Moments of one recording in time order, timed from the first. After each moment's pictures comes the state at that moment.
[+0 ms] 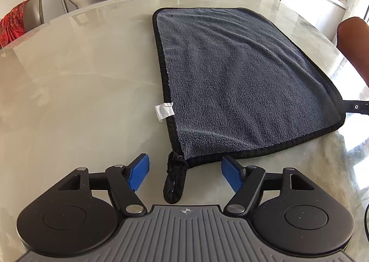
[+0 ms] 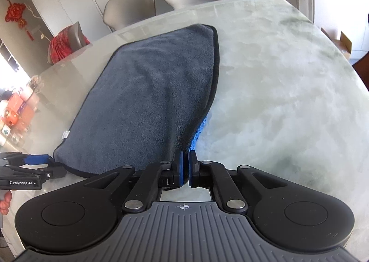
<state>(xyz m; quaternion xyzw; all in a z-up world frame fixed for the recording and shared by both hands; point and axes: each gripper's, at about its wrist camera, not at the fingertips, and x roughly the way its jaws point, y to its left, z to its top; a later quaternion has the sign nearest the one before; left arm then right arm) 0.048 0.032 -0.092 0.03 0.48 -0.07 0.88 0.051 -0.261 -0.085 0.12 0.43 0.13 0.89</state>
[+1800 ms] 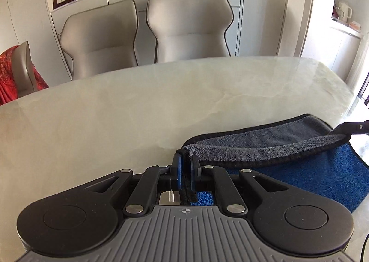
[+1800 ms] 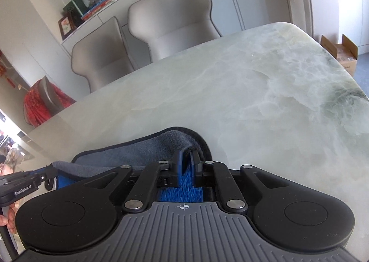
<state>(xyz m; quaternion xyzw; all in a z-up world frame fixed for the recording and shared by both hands) 0.315 0.042 -0.064 0.05 0.40 -0.04 0.91 0.325 -0.273 -0.083 0.19 0.40 0.07 0.89</state>
